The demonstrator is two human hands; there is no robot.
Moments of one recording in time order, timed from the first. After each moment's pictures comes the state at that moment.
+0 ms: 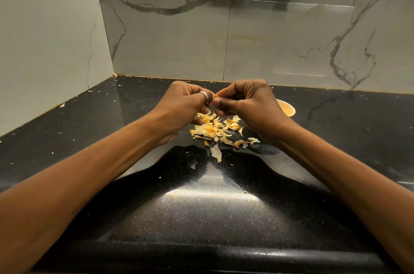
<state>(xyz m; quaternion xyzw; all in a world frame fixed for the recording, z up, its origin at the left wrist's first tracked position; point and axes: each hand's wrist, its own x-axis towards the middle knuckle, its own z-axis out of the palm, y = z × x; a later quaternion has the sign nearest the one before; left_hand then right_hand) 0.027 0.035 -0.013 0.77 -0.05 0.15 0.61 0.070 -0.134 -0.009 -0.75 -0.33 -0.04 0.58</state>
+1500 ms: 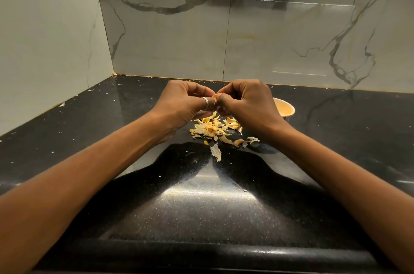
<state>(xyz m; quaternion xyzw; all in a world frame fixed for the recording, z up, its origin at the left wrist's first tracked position) 0.027 0.037 -0.012 0.76 -0.03 0.14 0.63 0.073 -0.126 -0.013 -0.82 -0.31 -0.19 0.44</state>
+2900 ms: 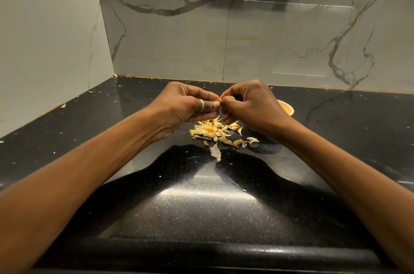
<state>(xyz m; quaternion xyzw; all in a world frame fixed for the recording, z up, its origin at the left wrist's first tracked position) 0.024 0.040 -0.004 0.72 -0.03 0.05 0.69 0.067 -0.138 -0.002 -0.84 -0.34 -0.11 0.42</state>
